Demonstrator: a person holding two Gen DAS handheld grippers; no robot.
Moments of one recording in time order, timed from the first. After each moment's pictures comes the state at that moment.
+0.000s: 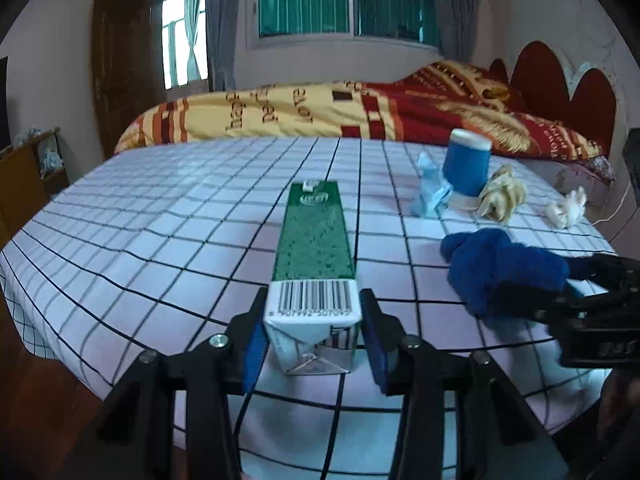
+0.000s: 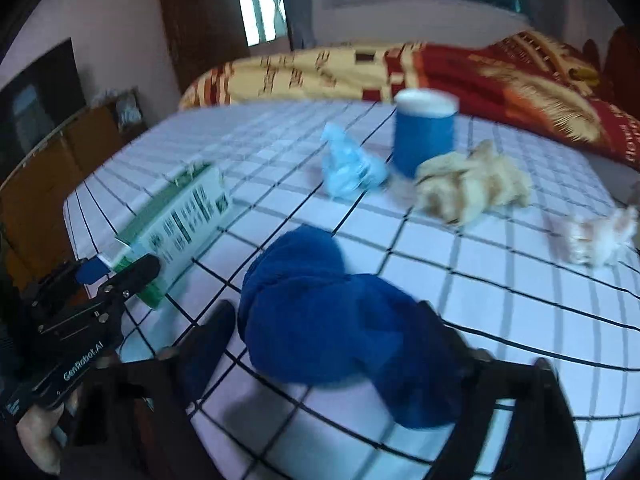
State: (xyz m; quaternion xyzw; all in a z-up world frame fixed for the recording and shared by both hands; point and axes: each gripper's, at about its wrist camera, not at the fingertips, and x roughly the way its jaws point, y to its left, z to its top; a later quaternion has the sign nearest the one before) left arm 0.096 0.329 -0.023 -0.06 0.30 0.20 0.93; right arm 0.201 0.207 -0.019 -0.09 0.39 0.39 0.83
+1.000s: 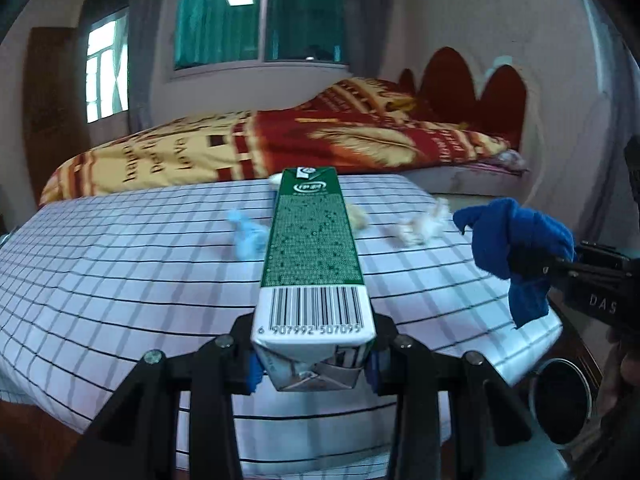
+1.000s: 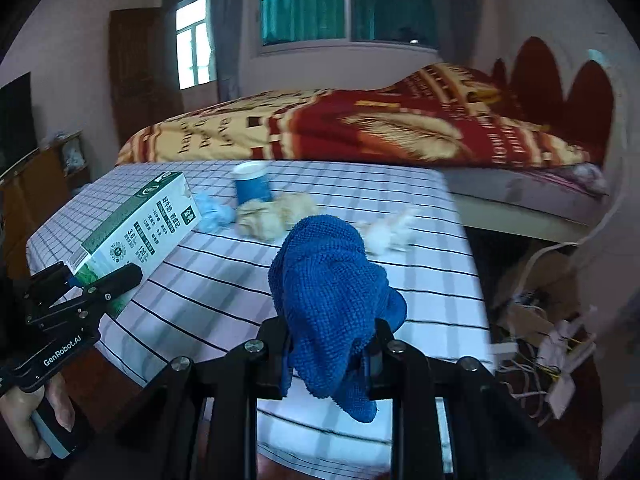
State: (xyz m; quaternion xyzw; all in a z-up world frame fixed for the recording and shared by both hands) left arm 0.098 0.195 0.031 -0.03 0.26 0.04 0.96; right arm 0.161 0.006 0.058 -0.06 0.31 0.25 0.92
